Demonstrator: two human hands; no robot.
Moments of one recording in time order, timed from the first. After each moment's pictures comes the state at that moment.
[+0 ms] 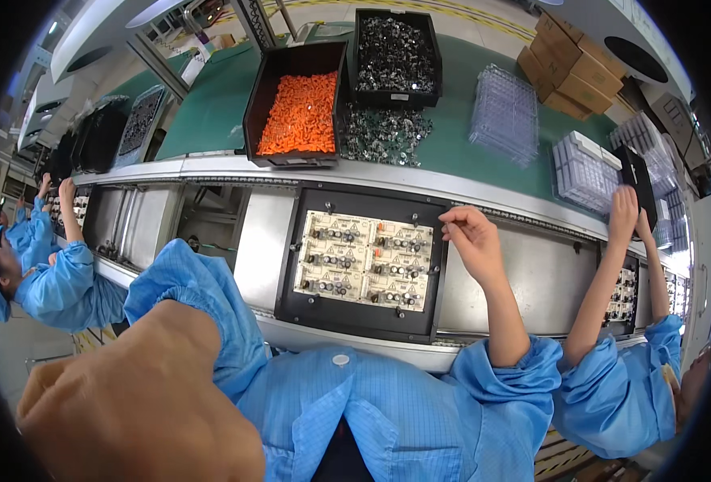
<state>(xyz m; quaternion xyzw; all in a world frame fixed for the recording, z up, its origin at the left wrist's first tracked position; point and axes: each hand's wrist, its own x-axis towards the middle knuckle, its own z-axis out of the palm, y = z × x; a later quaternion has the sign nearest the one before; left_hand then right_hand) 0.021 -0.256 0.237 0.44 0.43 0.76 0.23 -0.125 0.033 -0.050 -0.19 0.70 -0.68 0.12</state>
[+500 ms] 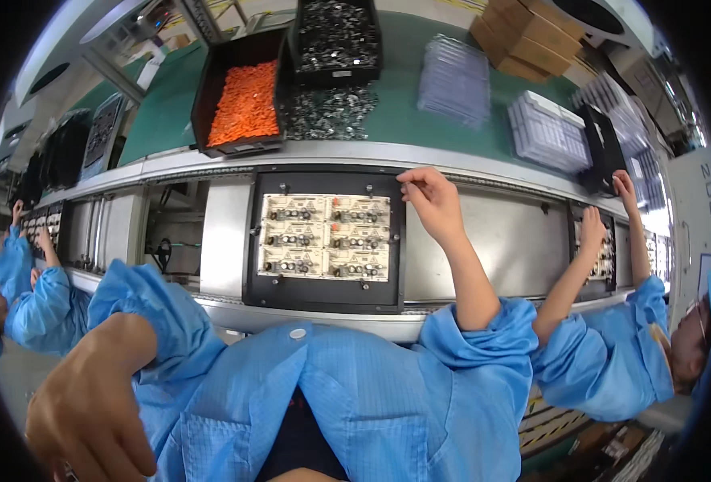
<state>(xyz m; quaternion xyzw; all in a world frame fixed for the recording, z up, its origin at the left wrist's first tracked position) 0.040 -0.268 0.219 0.52 0.30 0.76 0.25 -0.128 0.029 -0.045 -0.16 0.72 -0.67 0.08</state>
